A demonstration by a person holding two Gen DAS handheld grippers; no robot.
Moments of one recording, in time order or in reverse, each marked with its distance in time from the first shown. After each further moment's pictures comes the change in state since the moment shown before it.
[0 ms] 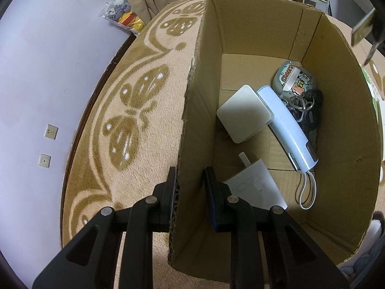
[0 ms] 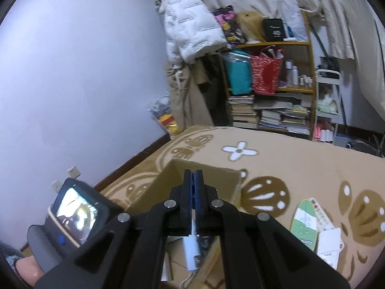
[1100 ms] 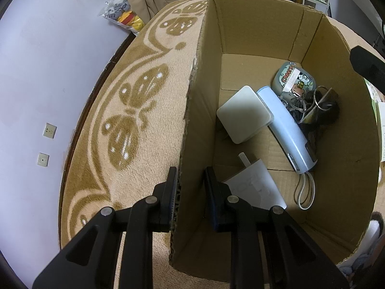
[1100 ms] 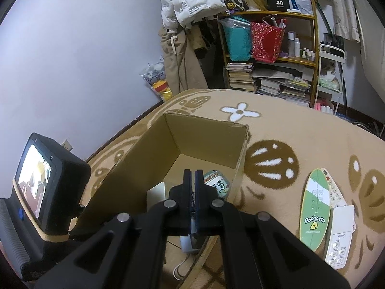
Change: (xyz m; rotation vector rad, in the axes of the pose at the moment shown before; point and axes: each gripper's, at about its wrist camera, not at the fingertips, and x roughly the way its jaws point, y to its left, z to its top) left arm 0.000 0.002 0.001 -0.010 0.003 -0.014; right arm 0.036 -0.011 -0.032 0.014 0.170 -0.058
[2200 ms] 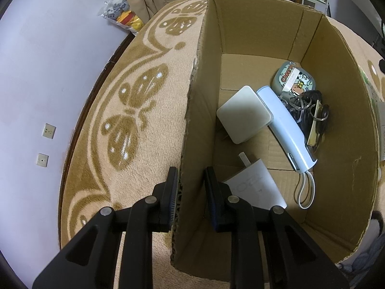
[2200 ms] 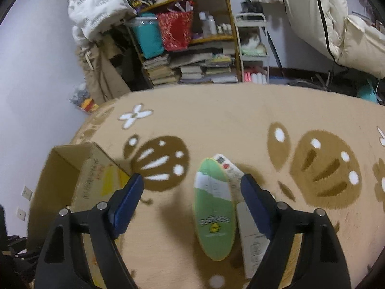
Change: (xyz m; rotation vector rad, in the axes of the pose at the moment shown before) left arm 0.002 0.003 0.000 0.004 0.002 -0.005; right arm -0.005 -0.154 -0.003 0.304 0.068 -0.301
